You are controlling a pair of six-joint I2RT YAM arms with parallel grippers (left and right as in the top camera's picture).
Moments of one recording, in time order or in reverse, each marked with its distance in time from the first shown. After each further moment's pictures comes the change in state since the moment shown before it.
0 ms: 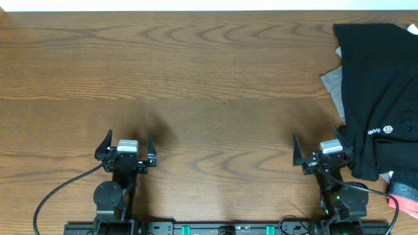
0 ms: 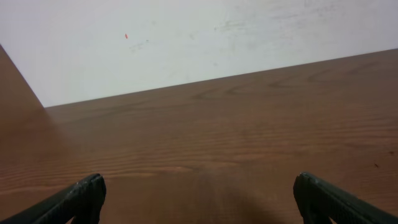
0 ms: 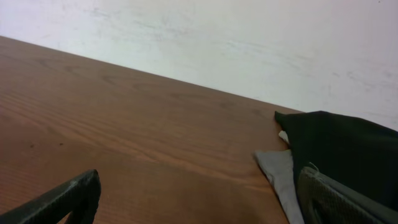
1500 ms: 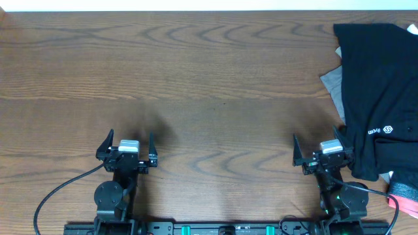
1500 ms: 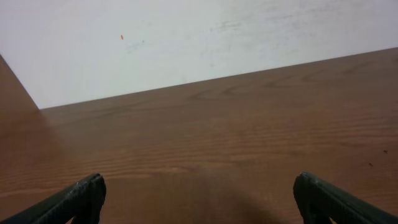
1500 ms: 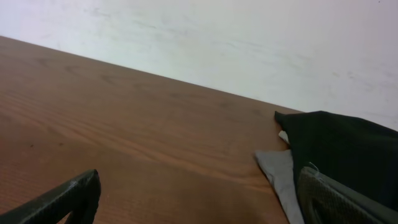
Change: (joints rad) left arm -0.016 0.000 0.000 0.000 0.000 0.000; right arm 0.000 0.000 0.000 0.000 0.000 0.000
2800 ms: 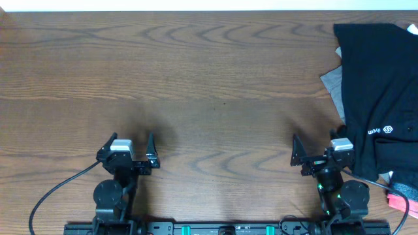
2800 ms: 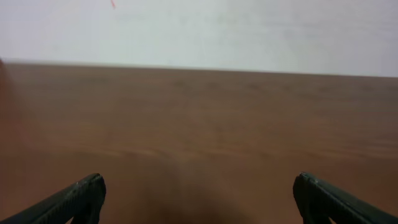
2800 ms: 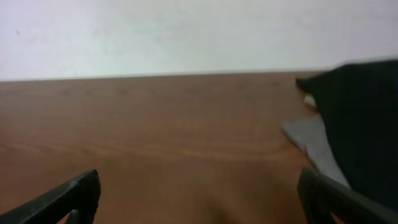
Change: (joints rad) left arm 0.000 0.014 0.050 -0.112 0.049 -0.254; right arm 0.000 0.013 0.061 -0.121 -0.002 0.298
